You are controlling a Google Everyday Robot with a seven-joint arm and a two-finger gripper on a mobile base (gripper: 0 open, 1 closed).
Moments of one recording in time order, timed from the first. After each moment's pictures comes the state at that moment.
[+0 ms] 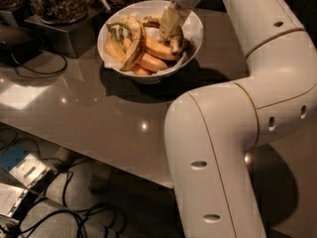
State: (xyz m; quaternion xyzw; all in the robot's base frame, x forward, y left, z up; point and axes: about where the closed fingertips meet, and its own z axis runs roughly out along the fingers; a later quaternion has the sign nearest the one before) arm 0.734 -0.062 0.941 -0.45 0.87 0.06 0.18
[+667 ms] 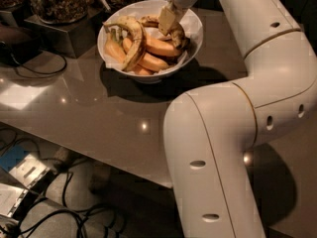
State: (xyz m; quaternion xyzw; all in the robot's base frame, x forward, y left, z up) arm 0.753 -0.052 0.940 -0.45 0.87 0.06 0.21
